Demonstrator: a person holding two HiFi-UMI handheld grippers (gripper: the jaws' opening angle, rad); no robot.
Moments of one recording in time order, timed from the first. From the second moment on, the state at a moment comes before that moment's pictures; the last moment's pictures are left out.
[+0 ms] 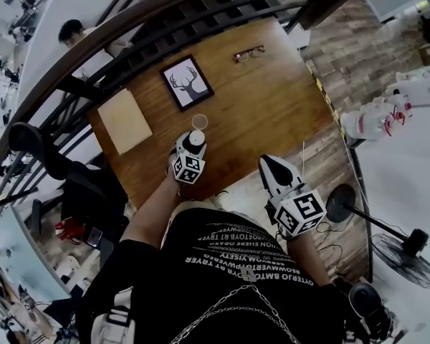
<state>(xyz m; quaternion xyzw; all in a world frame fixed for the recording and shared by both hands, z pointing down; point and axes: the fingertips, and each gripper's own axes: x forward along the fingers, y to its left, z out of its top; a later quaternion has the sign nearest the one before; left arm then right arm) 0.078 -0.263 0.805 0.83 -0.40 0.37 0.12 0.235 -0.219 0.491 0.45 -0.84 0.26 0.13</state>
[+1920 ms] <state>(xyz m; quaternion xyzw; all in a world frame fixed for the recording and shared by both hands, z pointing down) 0.077 -0.159 0.371 0.85 -0.51 0.12 0.02 0.250 -0.144 0.380 0.49 -0.86 0.06 0.10</state>
